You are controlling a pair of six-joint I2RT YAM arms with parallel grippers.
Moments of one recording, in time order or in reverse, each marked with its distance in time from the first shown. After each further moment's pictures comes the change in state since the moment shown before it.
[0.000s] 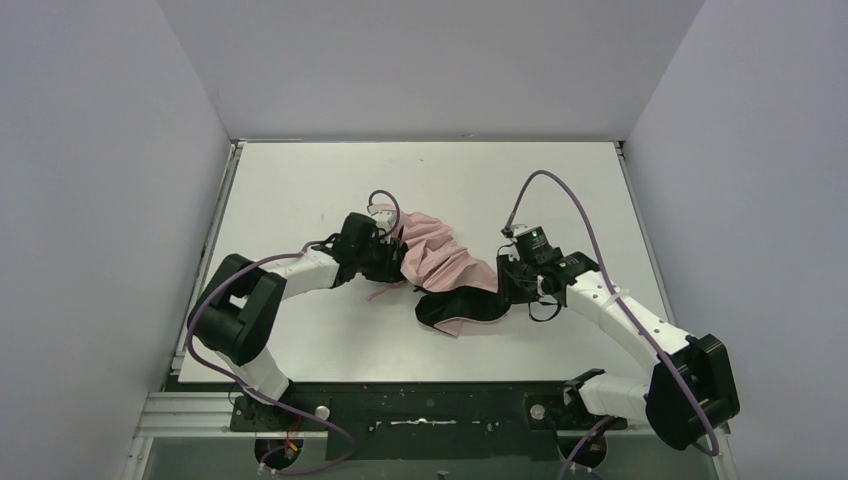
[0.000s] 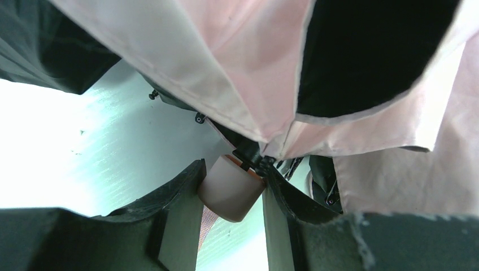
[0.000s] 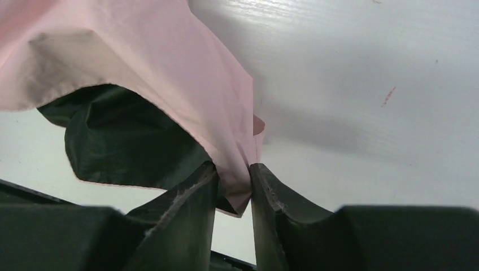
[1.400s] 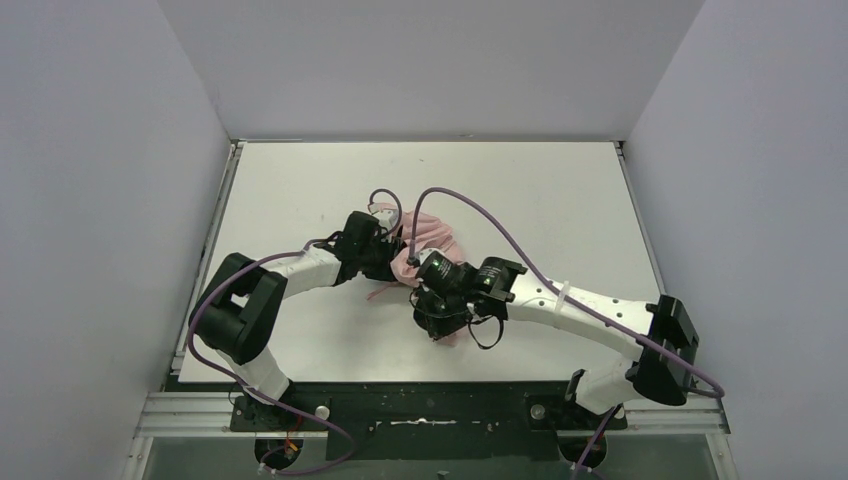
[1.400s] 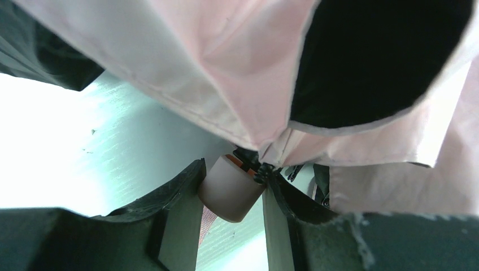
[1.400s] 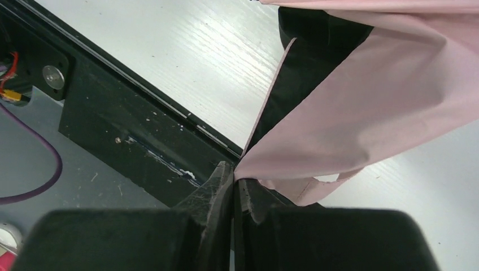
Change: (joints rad) left arm -0.010 0.008 0.029 -0.042 -0.048 -0.001; right arm 0.623 0.218 0.403 -0.205 0.058 0.253
